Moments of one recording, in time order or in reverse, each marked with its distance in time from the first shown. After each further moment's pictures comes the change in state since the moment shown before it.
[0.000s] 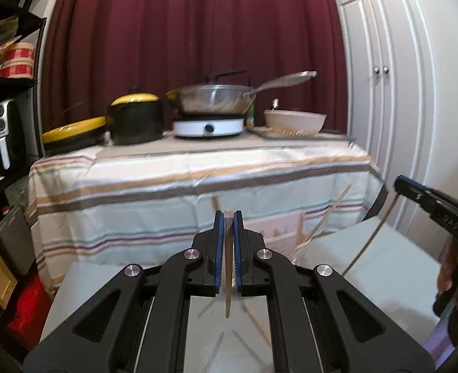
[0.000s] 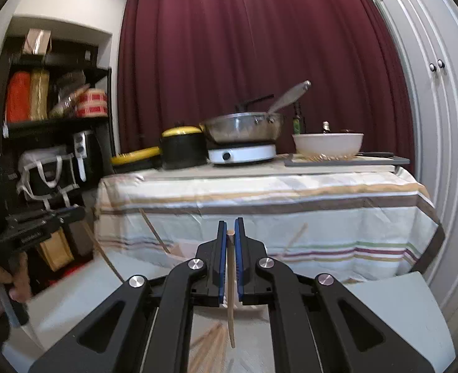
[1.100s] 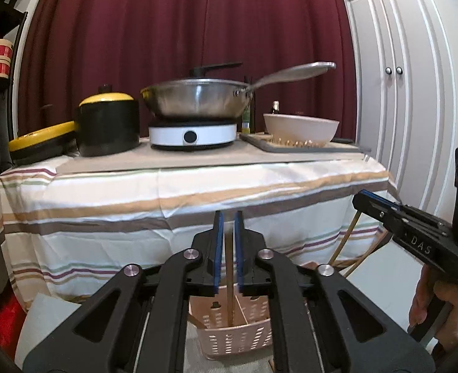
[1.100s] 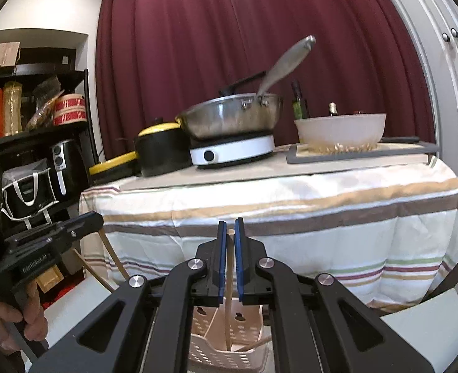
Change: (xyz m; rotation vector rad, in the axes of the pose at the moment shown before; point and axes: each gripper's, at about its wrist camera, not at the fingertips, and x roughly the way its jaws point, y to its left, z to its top) left arm 0.143 -0.018 0.030 -0.012 -0.006 -0.010; right arm 0.135 -0.040 0.016 0.068 0.047 0.002
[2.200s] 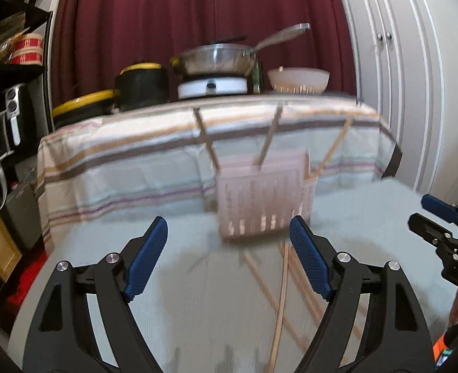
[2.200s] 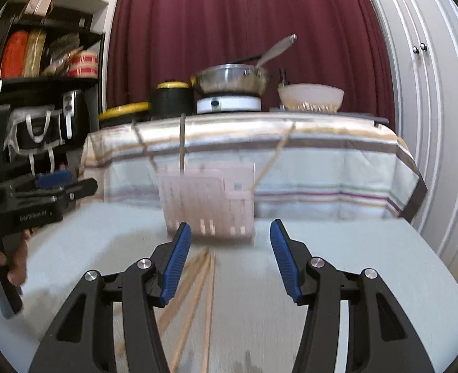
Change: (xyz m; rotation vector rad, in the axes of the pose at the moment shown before) left arm -0.132 -0.017 -0.153 0.047 0.092 0.120; right arm -0.153 0.049 -0.154 -0.117 0.072 -0.134
